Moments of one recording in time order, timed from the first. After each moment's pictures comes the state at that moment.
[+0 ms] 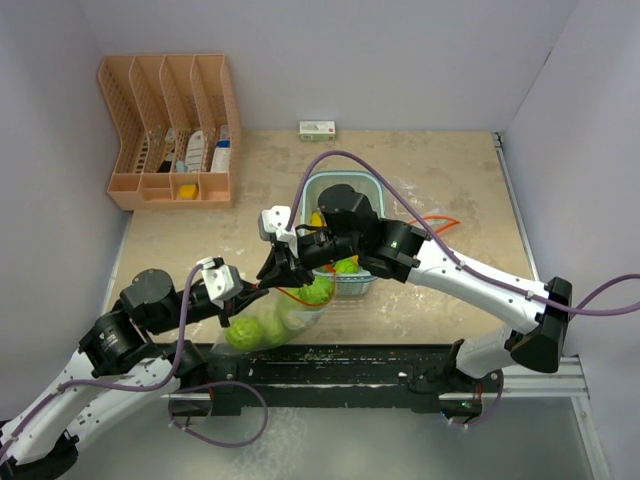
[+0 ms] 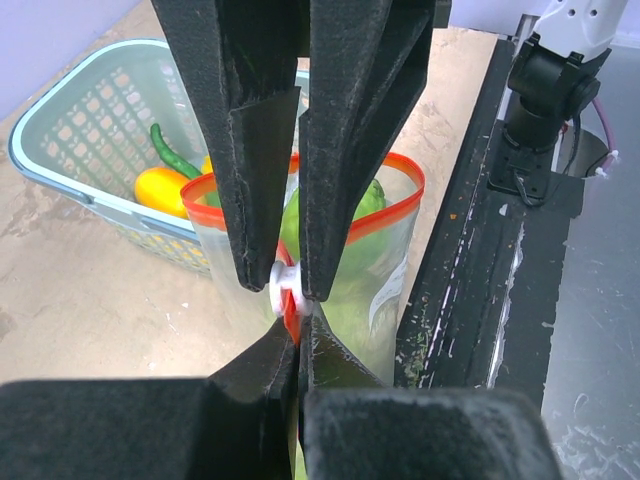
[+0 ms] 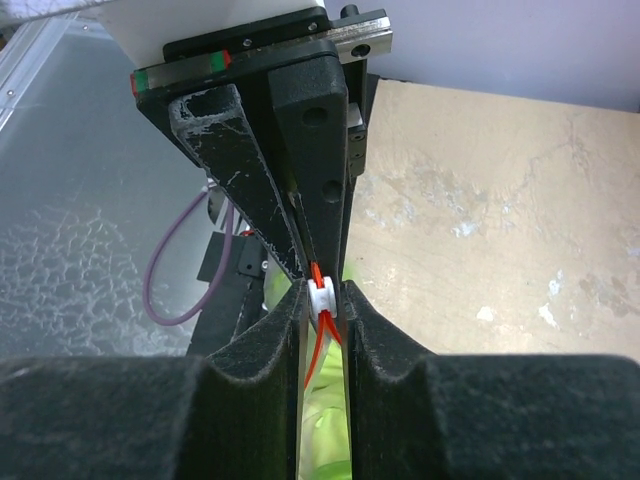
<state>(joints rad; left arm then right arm) -0.82 0.41 0.77 -0.54 0.30 0.11 1.06 1.43 1.43 -0.32 -0.67 -0.19</state>
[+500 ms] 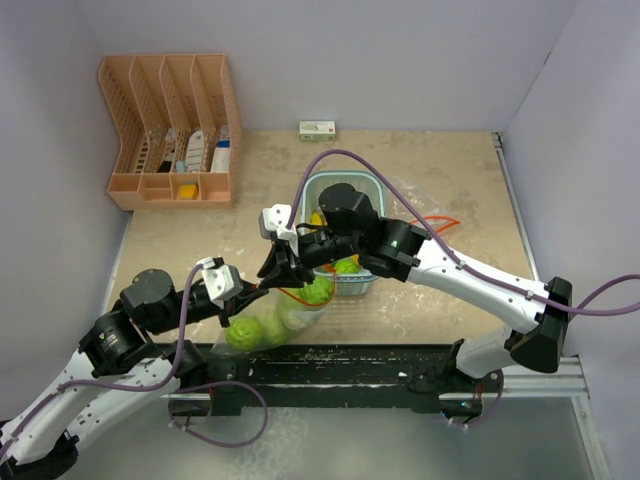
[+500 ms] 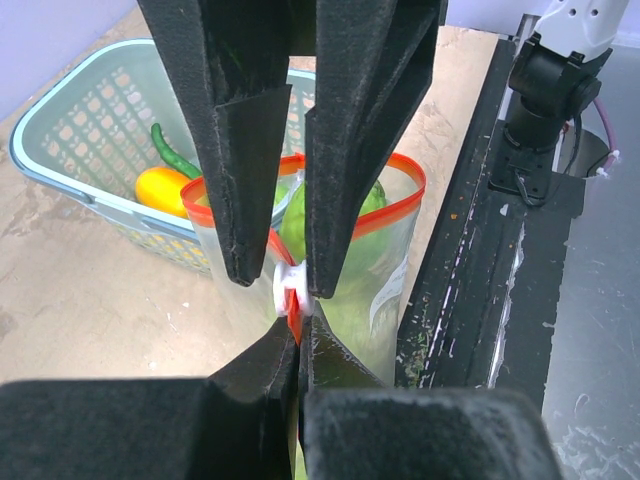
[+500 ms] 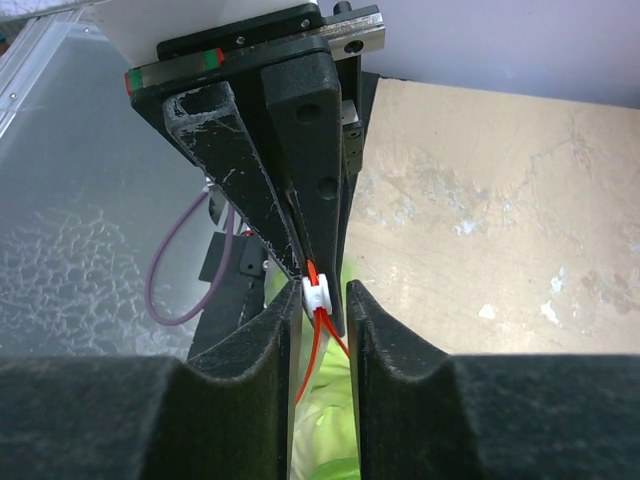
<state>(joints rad) -0.82 0.41 0.77 -0.54 0.30 0.11 1.05 1.43 1.43 -0.32 -0.67 -0.18</state>
